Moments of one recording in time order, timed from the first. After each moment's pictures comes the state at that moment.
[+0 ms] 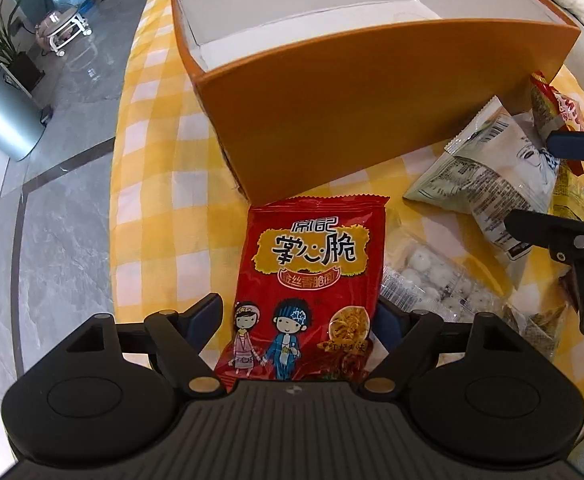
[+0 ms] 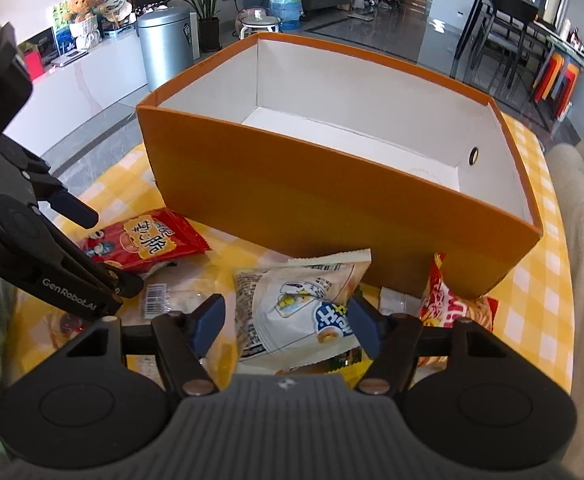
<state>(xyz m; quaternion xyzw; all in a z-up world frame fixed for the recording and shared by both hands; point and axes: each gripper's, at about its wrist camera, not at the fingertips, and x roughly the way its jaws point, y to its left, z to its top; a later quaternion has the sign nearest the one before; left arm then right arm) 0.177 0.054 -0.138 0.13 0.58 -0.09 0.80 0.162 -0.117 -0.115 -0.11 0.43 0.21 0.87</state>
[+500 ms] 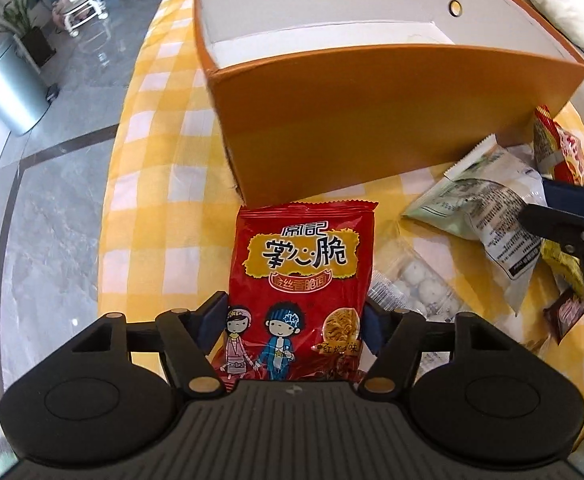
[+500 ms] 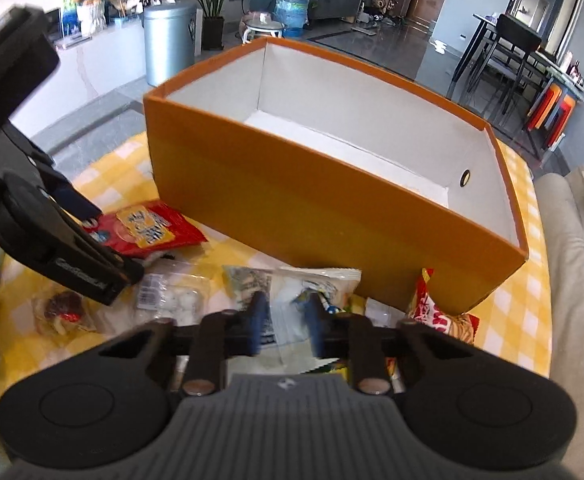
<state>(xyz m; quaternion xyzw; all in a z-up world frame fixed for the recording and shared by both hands) 0.175 0.058 -0.133 0.07 0.58 -0.07 0.81 0.154 -0.109 -0.111 -0.15 0.41 0.20 0.87</state>
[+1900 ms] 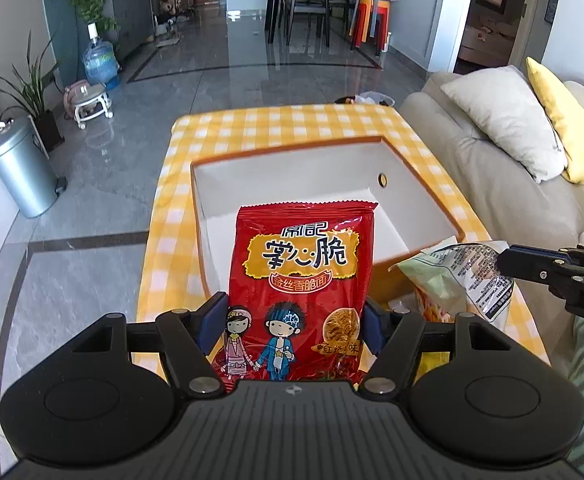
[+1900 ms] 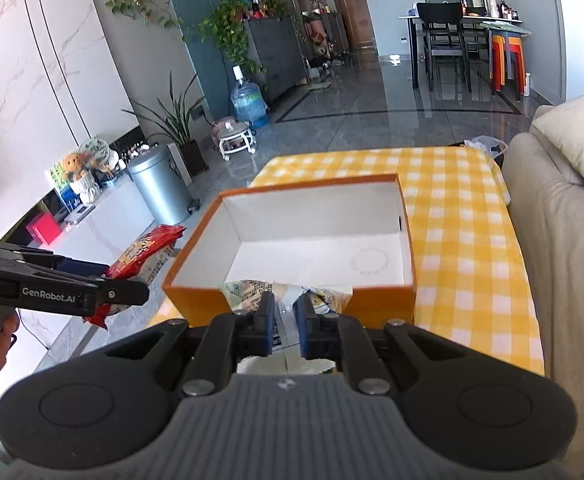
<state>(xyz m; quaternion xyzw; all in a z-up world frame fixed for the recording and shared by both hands) 0.161 0.026 0.015 0.04 0.43 -0.10 0.90 0.130 -0.216 0.002 0.09 0.34 0.19 0.92</state>
